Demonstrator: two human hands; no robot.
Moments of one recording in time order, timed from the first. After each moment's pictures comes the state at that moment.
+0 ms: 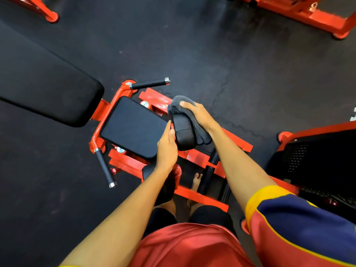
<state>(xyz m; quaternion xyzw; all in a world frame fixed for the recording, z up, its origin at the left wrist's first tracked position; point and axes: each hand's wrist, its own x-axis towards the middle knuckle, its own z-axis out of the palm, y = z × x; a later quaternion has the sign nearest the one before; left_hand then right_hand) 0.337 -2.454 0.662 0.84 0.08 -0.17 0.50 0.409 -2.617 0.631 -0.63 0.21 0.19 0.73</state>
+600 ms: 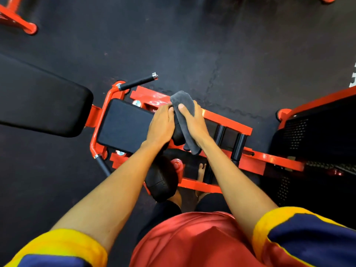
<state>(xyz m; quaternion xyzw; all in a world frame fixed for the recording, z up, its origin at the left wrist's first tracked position) 0.401 -2.465 0.678 0.91 -0.11 -0.23 0.34 0.351 -2.583 0.628 -0.63 0.33 0.04 0.71</state>
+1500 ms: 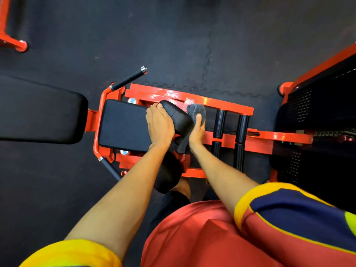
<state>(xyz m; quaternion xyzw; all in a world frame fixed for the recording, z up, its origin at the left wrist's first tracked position) 0.363 -2.478 0.665 0.95 -0.01 -0.13 0.30 0.293 -2.541 0.595 -0.40 0.58 -0.09 0.71</state>
